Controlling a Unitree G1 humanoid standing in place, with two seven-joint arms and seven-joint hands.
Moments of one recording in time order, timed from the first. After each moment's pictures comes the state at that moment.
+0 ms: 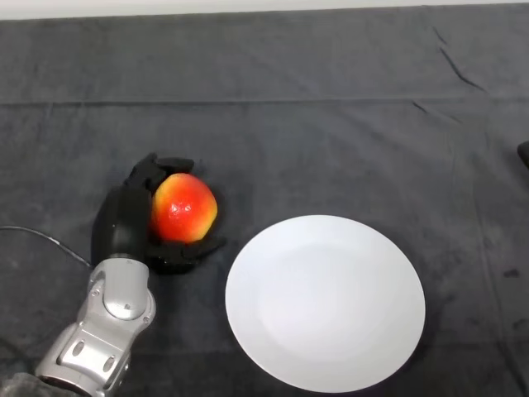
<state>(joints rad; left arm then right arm) -0.39 0.31 -0.33 0.44 0.06 0.02 0.44 -0.78 -0.53 -0.72 1.22 0.70 0.62 0.63</state>
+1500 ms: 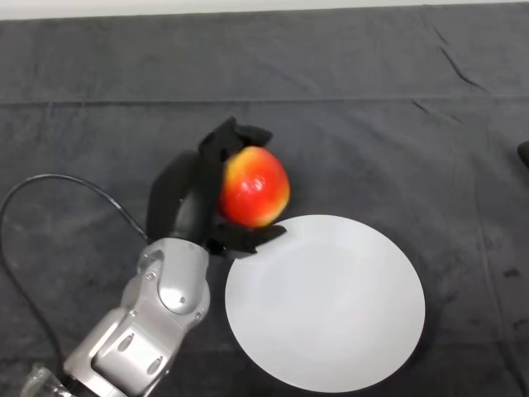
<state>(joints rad) -0.41 0.33 -0.51 0.02 0.18 0.29 0.44 -0.78 -0.53 -0.72 1.22 0.70 0.62 0.63</state>
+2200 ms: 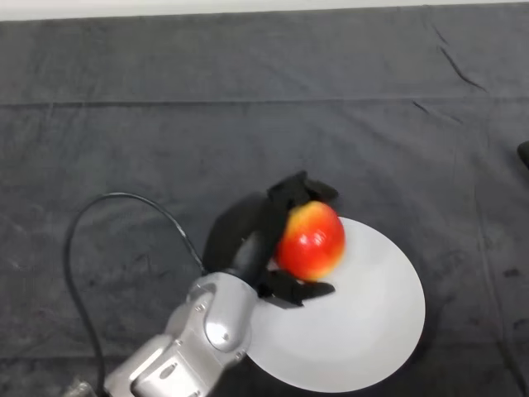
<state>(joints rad) -0.41 0.30 -0.70 0.02 0.18 0.31 0.39 -0.78 -0.53 -0.72 1.22 0.70 0.62 0.63</state>
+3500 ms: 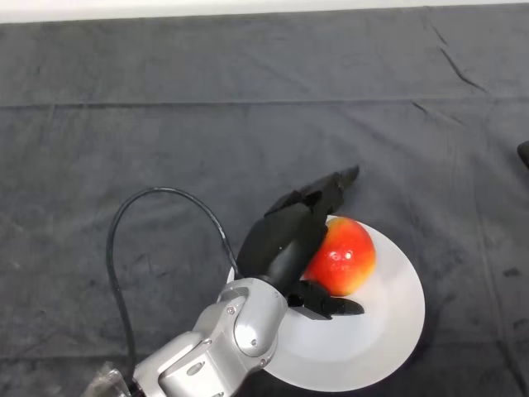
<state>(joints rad) -0.48 0.28 -0.83 0.09 0.16 0.29 0.39 -0.78 -0.53 -0.72 1.22 0.70 0.62 0.63</state>
